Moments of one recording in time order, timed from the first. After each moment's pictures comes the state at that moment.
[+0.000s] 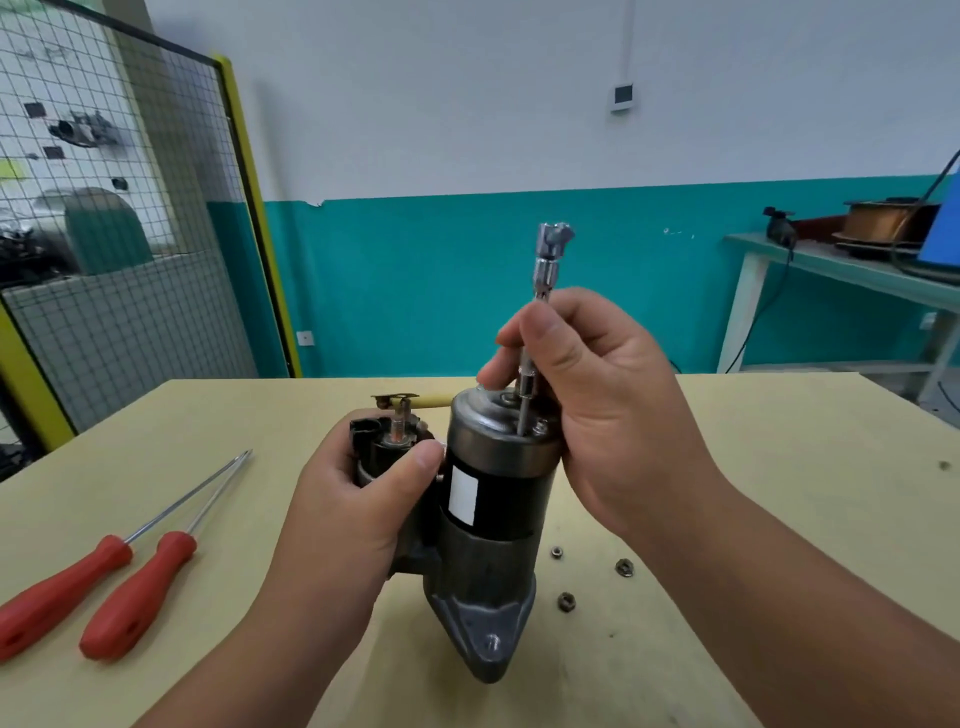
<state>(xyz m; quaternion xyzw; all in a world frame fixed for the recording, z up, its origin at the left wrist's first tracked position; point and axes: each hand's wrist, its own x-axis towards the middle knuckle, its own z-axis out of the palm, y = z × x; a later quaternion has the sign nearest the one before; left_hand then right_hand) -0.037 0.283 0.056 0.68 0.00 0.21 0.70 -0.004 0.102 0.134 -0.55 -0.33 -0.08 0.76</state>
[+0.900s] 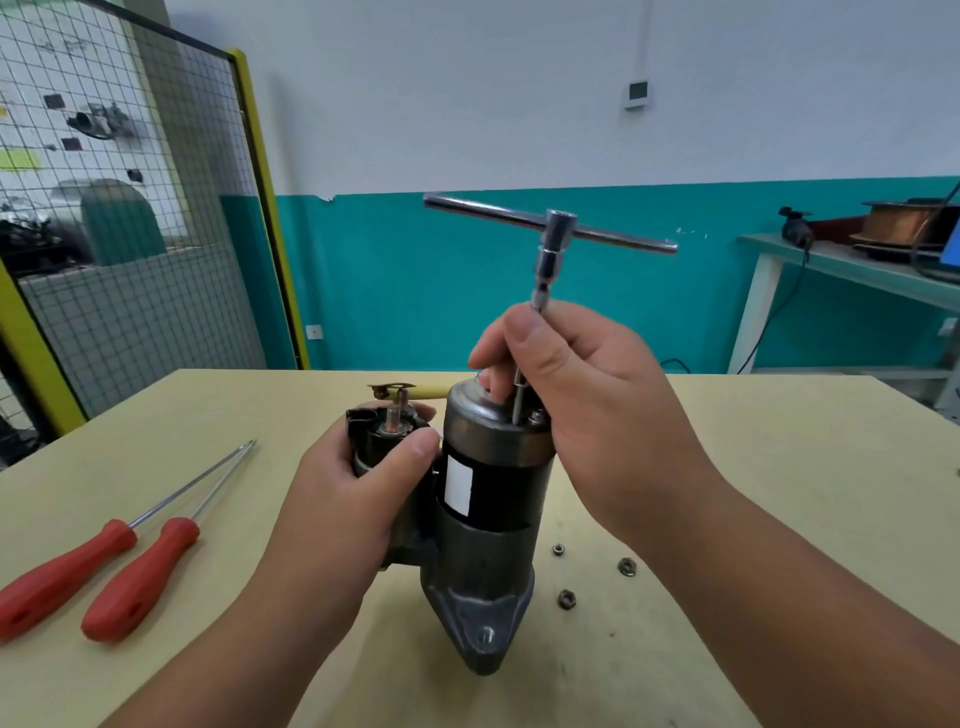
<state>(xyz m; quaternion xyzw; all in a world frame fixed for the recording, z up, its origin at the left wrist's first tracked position) -0.037 0.284 0.058 0.71 0.01 0.21 0.67 -0.005 0.102 0.132 -0.66 -0.35 -0.10 0.66</state>
